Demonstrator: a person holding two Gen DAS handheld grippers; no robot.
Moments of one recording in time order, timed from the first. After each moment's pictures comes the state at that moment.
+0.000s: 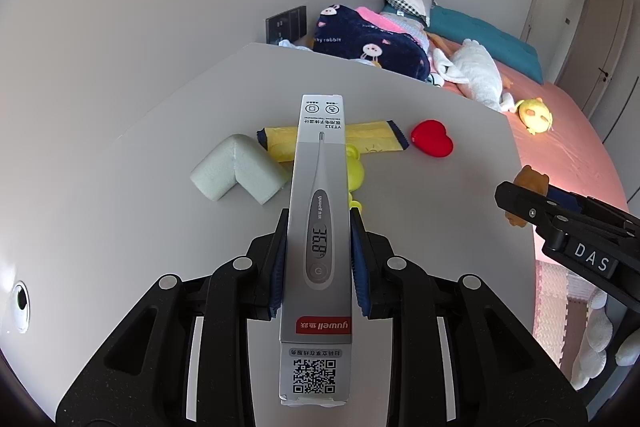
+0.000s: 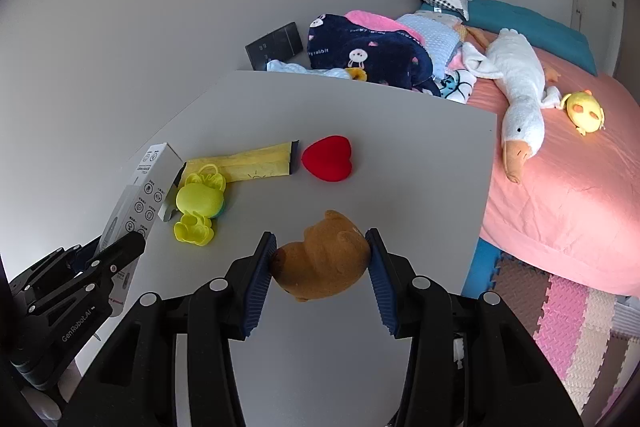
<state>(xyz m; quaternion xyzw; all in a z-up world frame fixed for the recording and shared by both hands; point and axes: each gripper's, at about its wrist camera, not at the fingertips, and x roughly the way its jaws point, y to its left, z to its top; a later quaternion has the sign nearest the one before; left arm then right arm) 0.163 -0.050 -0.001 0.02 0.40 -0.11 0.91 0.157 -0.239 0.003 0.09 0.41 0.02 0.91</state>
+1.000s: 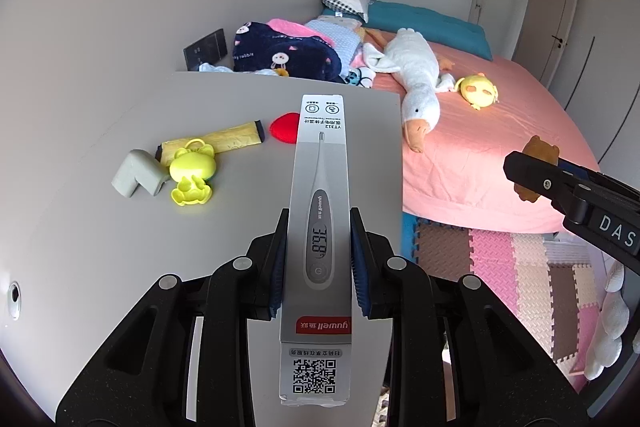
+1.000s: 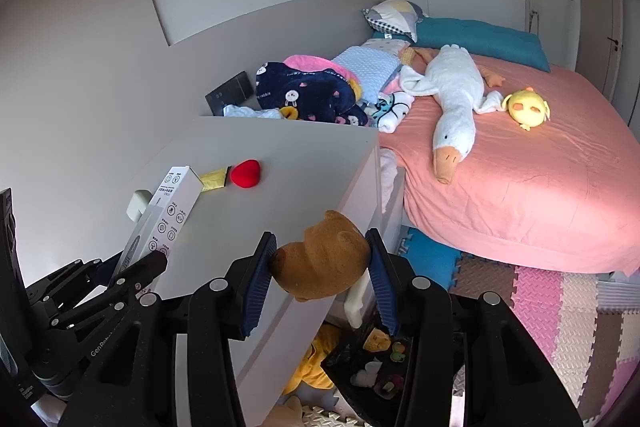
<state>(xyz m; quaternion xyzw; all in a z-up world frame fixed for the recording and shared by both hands) 0.086 -0.157 0.029 0.06 0.38 -0.19 0.90 0.044 -0.335 0.054 0.11 0.35 -0.04 0.93</state>
